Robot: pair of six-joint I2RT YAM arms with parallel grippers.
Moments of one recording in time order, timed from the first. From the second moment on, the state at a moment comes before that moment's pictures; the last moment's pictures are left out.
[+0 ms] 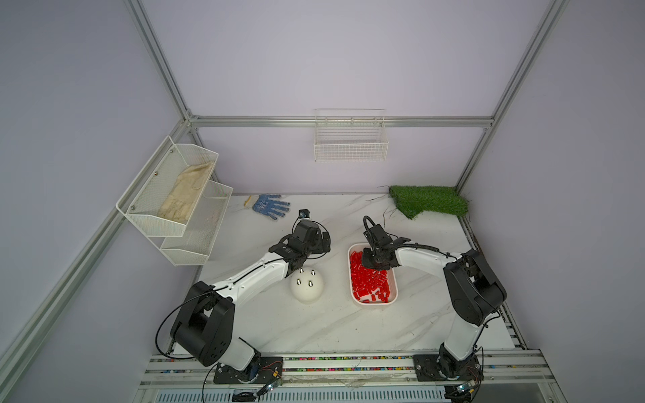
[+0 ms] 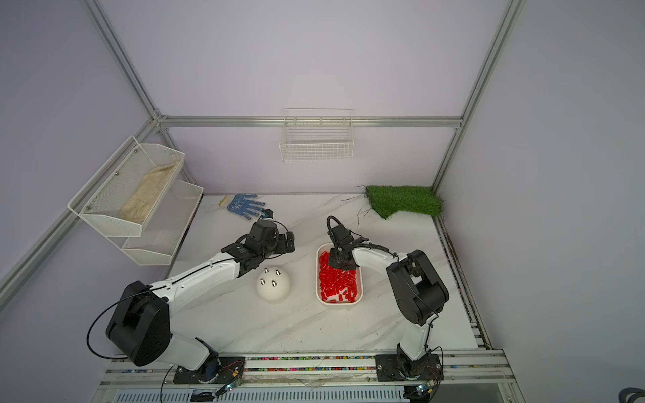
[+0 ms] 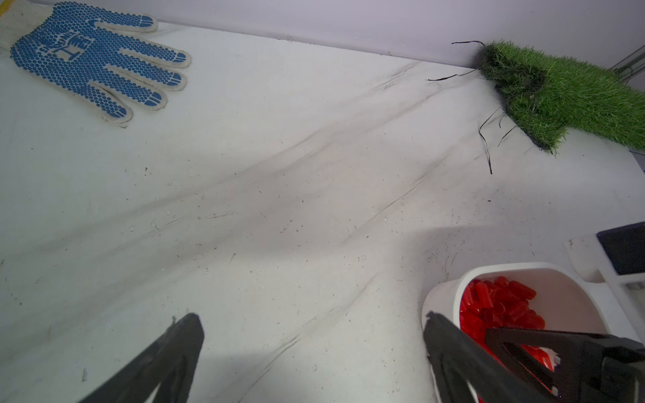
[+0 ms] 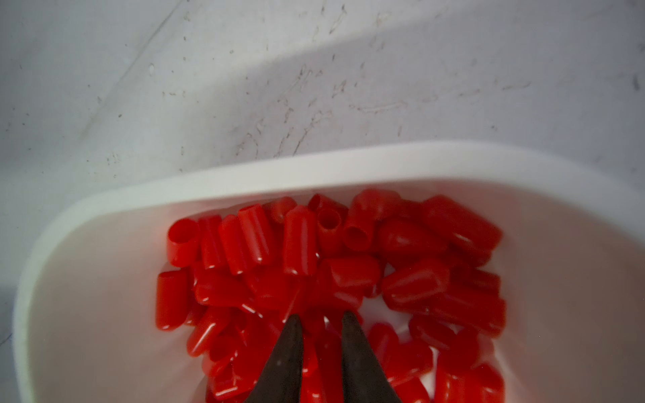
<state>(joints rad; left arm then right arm) -0.55 1.50 1.03 -0.22 -0.27 -0.47 0.53 1.80 1.13 -0.45 0.06 0.68</state>
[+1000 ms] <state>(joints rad) -0.55 1.50 1.03 -0.20 -0.28 -0.48 0.53 1.88 1.26 -0.61 0.08 0.63</state>
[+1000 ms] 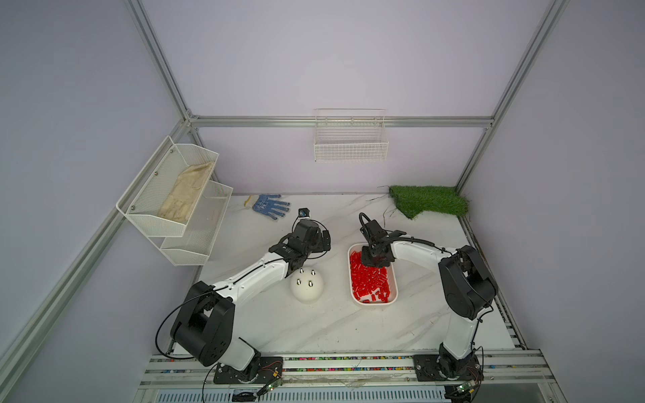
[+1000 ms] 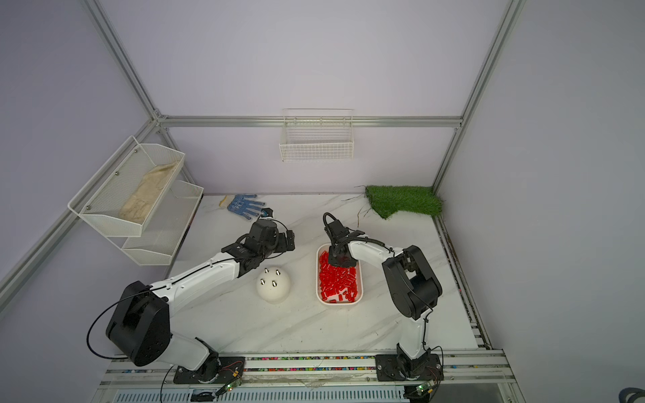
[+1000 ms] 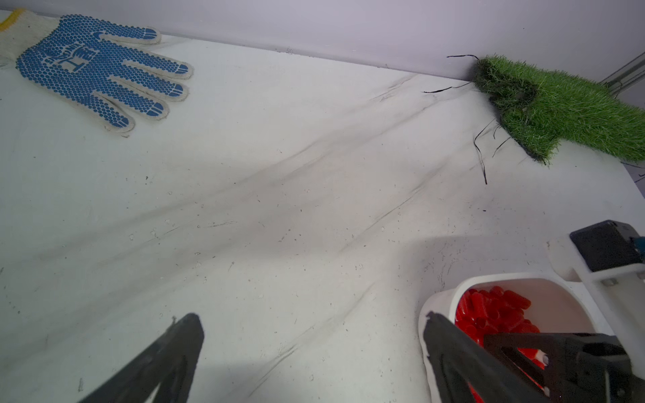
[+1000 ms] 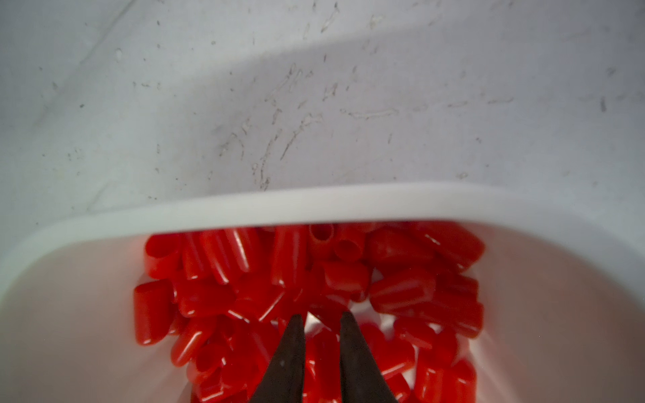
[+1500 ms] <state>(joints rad) -0.55 1.50 1.03 -0.20 -0.29 -0.49 0.53 1.89 1.35 -0.73 0.06 0.60</state>
